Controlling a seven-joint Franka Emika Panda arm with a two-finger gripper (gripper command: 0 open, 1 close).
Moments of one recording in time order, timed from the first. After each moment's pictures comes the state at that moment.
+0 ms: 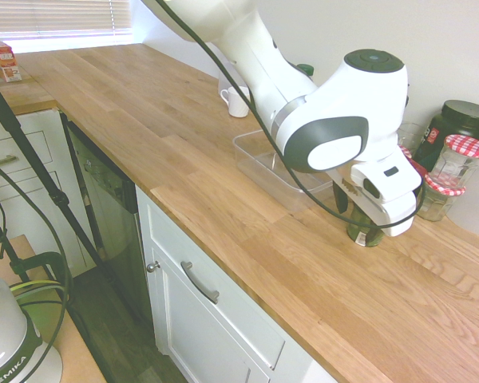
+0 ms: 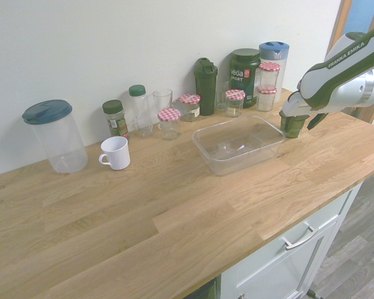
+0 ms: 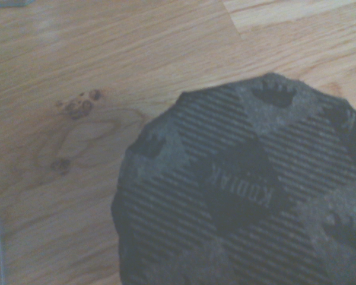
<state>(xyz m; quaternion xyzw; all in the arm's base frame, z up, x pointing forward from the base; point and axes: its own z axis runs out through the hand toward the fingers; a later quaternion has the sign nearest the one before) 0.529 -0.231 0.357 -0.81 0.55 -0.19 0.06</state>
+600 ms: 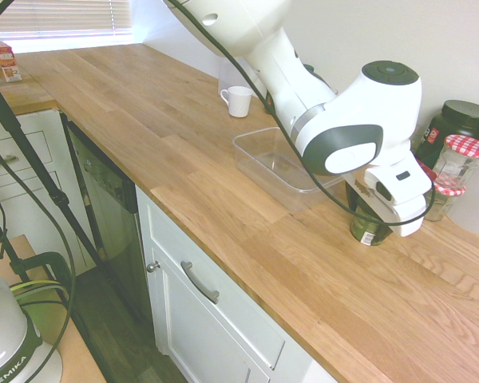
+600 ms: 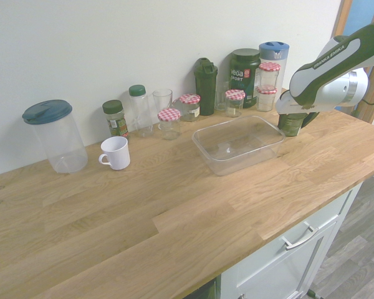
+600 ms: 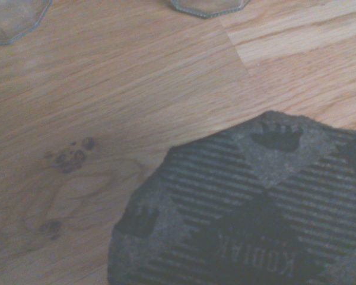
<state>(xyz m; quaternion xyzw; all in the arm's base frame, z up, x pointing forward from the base) 0.559 -0.241 0.347 -0.80 0.56 -0.19 0.07</state>
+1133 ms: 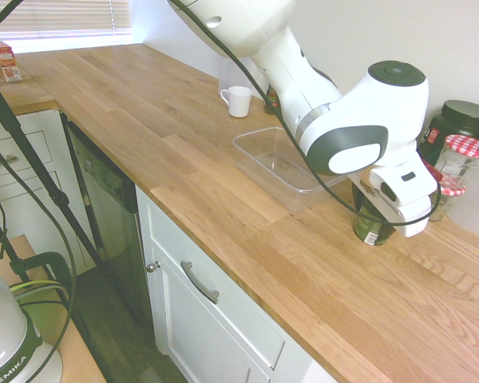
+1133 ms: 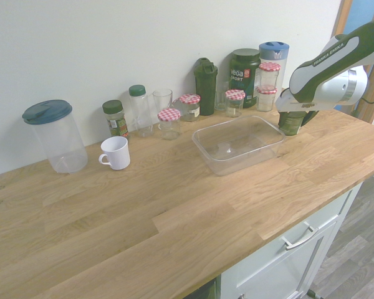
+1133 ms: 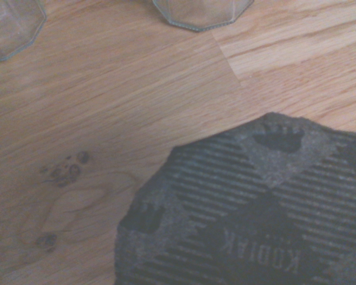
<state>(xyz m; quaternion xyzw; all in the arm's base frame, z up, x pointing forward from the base) 0.559 -0.246 0.350 -0.80 0.57 -0.20 0.07</state>
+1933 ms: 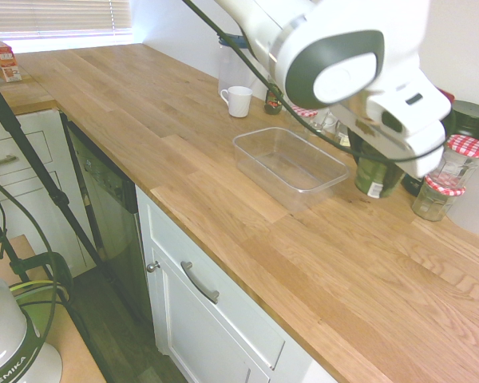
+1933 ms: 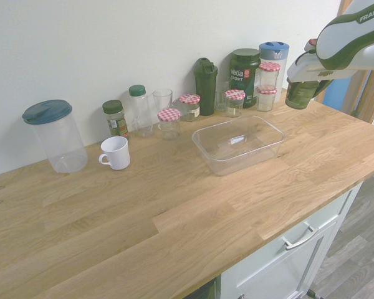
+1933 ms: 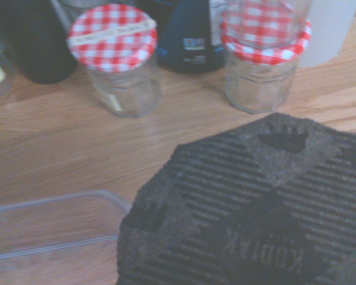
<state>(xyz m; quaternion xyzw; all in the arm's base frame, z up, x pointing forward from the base) 0.499 -0.174 0.491 -0.82 0.51 -0.25 0.08</state>
